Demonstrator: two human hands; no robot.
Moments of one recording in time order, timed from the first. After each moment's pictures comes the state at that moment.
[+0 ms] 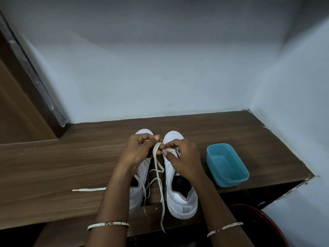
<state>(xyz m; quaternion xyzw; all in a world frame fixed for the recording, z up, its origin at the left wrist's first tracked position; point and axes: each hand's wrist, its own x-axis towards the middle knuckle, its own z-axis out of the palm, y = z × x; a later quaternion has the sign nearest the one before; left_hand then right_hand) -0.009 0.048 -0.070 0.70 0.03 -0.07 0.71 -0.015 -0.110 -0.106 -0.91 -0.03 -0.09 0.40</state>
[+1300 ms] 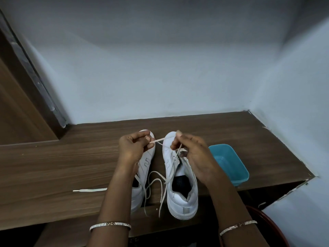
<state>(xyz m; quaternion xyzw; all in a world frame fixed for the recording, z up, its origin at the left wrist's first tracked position) -0.005 0.048 -0.069 0.60 0.15 0.04 0.78 -0.029 -0.129 -0.059 -0.65 -0.04 0.05 0.75</state>
